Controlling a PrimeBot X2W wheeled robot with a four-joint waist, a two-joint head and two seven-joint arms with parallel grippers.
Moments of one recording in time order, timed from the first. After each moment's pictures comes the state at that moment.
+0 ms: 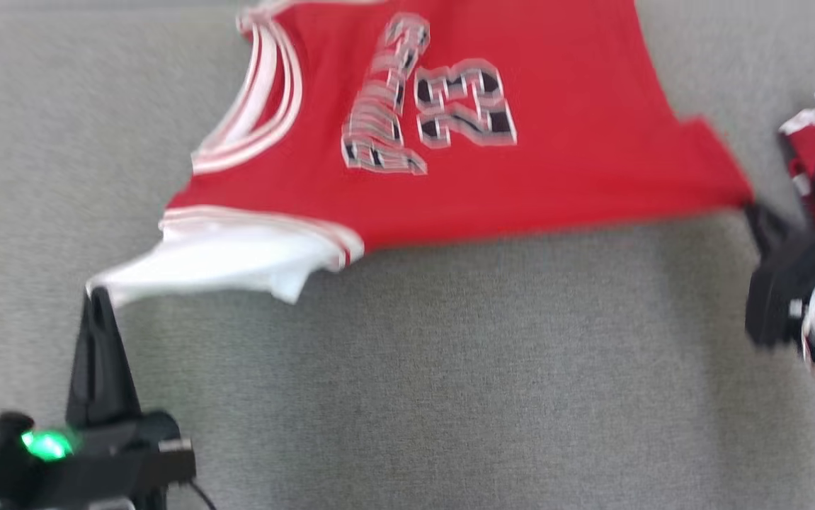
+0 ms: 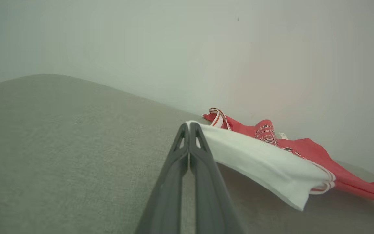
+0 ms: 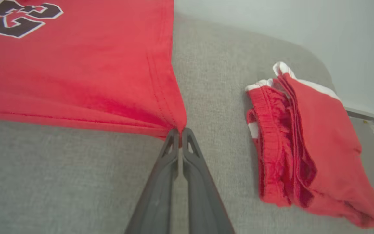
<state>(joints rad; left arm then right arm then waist) -0.16 0.06 0.07 -0.05 -0.42 -0.09 -0.26 -0.51 -0.42 0.03 0.16 0.23 0.13 0.54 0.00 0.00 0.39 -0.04</state>
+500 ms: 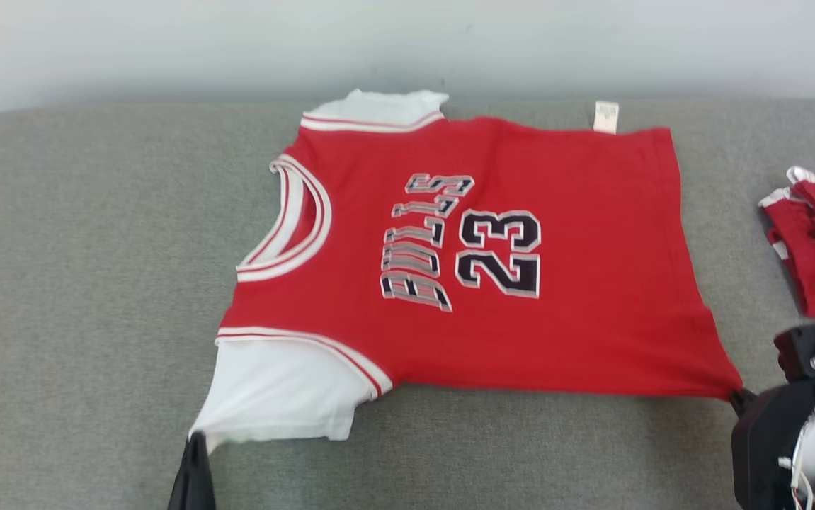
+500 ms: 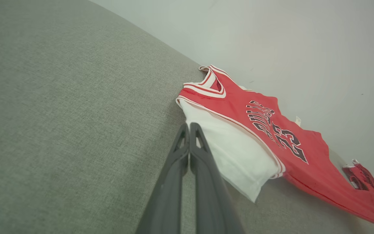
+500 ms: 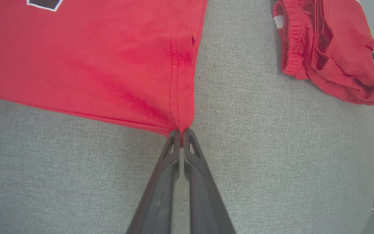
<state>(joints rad) 0.13 0.05 -0.10 -0.02 -0.59 -0.01 -0.22 -0.03 -0.27 -0.10 -0.26 0.15 0.13 0.98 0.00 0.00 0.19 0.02</state>
